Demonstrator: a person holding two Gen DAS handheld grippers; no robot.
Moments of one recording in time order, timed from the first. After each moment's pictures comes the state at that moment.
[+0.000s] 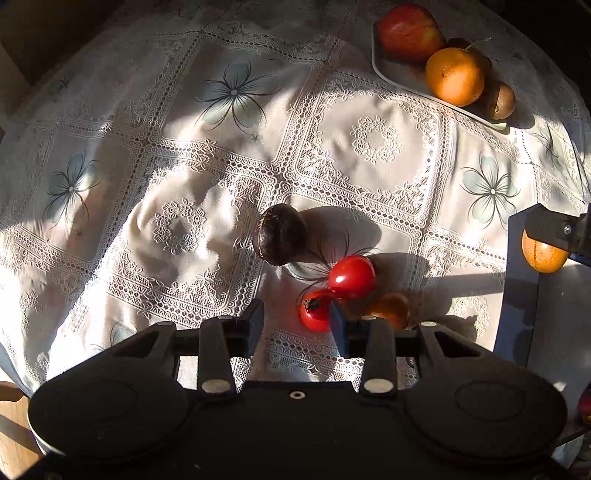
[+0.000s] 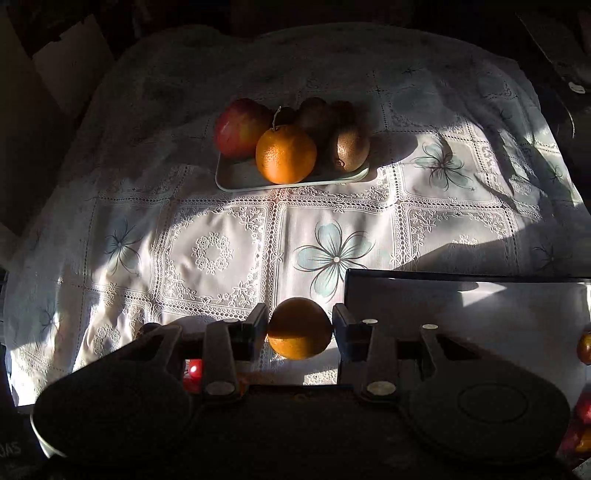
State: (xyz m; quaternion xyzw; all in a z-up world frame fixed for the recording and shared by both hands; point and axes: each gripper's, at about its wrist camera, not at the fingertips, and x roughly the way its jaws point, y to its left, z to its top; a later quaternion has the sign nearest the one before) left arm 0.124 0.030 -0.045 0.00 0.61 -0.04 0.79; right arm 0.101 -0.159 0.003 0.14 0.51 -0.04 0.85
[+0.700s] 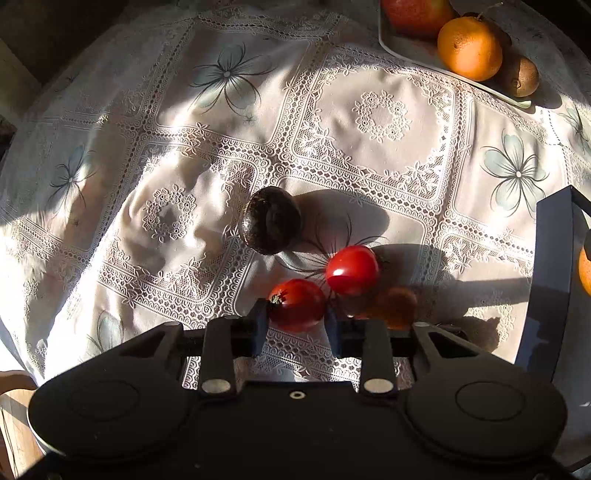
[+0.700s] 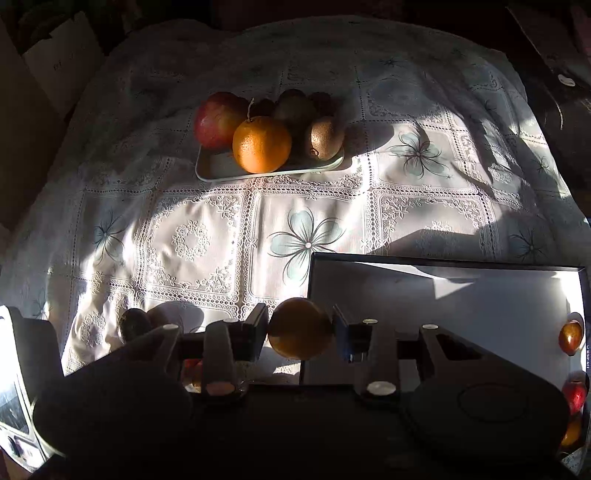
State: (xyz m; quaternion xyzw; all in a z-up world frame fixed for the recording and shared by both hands) left arm 0.123 0.004 -0.060 0.04 0.61 0.01 0.79; right arm 0.086 -0.174 0.006 0.13 0.52 -0.05 0.84
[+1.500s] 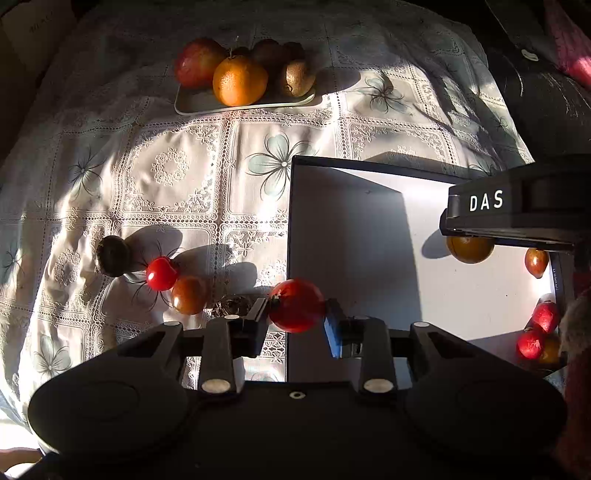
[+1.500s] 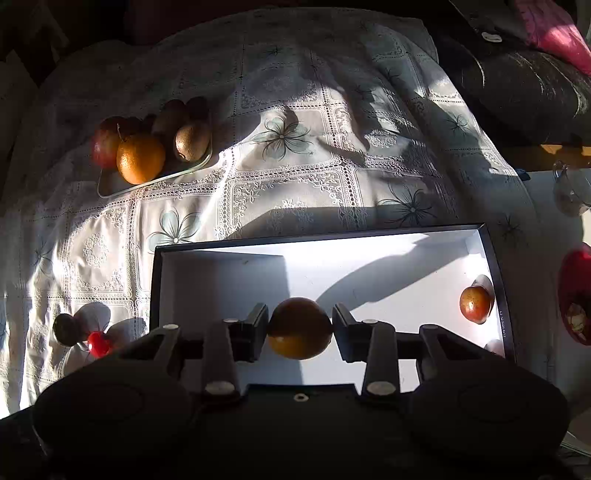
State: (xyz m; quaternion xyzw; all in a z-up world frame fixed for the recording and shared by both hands) left arm 0.054 -0.125 -0.002 0.10 0.56 -0.14 0.81; right arm 0.045 -0.276 0.005 0.16 0.54 -0.13 0.81
